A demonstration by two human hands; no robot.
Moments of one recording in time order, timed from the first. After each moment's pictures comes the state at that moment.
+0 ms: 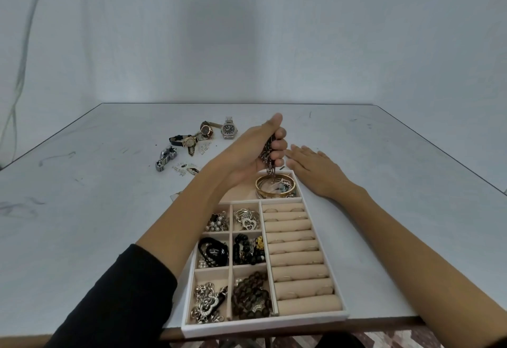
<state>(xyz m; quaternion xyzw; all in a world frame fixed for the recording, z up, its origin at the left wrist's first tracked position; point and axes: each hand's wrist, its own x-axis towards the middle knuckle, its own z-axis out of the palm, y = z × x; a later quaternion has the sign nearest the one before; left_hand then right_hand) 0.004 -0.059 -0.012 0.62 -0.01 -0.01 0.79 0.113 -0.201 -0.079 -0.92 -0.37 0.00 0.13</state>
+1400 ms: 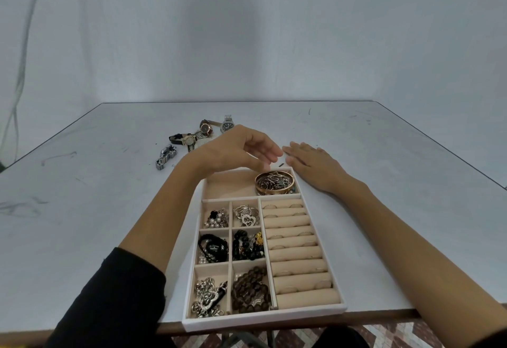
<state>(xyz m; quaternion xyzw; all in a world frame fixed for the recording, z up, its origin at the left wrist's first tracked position) -0.015 -0.023 -0.010 0.88 -0.09 0.02 0.47 0.119 -0.203 -0.079 -0.91 -0.38 0.00 0.14</state>
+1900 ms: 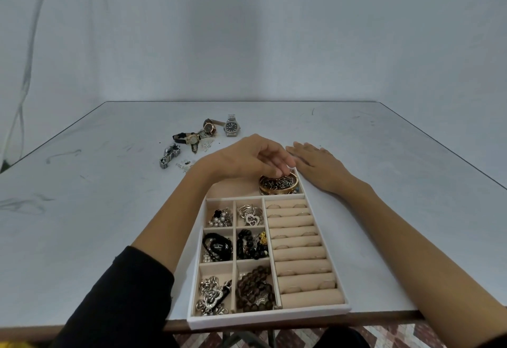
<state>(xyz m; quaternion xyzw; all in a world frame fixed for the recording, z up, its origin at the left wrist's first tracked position) -0.012 -0.035 -0.018 0.88 -0.11 -0.03 0.46 0.121 -0.202 -0.081 -0.91 -0.38 0.00 0.13</state>
